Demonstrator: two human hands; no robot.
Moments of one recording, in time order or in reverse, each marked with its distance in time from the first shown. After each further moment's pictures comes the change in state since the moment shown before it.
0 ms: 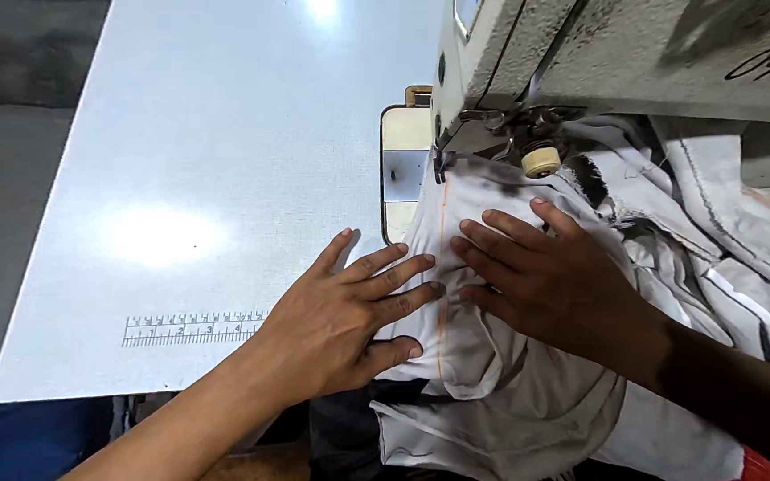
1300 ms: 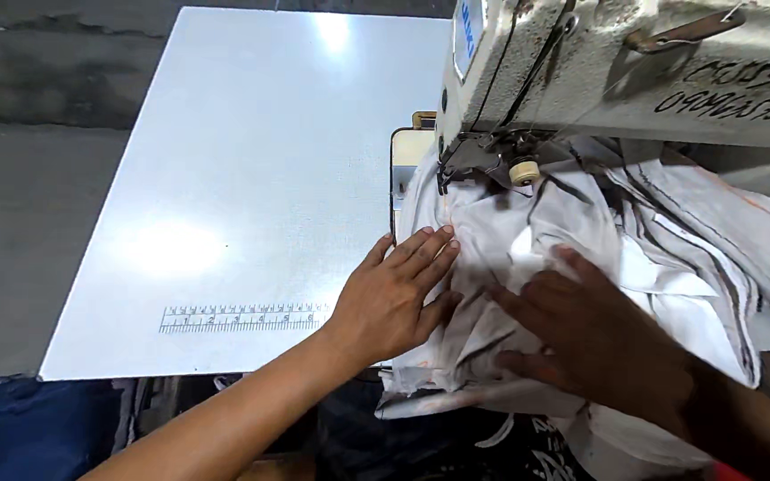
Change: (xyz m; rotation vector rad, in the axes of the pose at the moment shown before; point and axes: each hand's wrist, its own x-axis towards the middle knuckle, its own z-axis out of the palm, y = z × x) left_hand 0.036 0.021 0.033 0.028 0.162 -0.169; right_hand -0.046 -0.020 -0.032 0.108 -0.097 0.060
